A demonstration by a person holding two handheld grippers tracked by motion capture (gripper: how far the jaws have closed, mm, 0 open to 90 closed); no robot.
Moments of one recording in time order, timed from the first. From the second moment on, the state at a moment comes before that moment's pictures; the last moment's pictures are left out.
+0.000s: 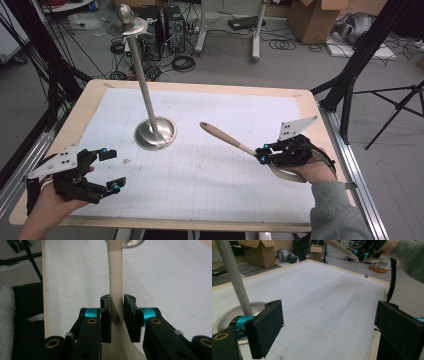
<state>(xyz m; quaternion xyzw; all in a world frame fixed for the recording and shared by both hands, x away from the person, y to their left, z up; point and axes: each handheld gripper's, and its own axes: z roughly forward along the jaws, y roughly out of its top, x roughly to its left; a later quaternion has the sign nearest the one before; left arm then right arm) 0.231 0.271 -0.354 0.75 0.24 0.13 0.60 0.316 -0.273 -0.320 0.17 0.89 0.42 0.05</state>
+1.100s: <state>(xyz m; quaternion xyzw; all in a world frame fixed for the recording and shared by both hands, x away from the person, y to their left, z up) 0.223 0.279 -0.353 0.74 0.24 0.13 0.61 0.355 -0.213 -0.235 0.12 0.87 0.47 0.08</state>
